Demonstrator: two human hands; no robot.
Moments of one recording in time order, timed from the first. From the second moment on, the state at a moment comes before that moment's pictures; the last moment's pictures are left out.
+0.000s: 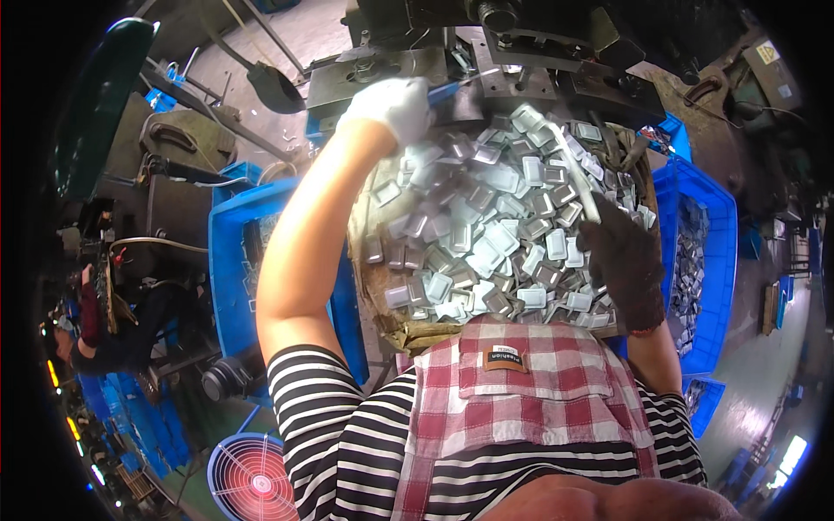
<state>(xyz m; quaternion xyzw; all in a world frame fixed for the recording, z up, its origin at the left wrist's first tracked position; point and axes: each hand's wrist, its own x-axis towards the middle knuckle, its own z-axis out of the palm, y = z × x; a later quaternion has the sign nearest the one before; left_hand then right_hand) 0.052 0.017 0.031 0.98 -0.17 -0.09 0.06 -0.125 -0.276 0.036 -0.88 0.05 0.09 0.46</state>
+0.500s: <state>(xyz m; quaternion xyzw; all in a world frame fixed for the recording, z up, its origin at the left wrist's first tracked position) 0.038 0.001 -0.002 0.93 -0.24 -0.06 0.28 -0.043 -0.247 -0.010 -0.92 -0.06 -0.17 0.36</state>
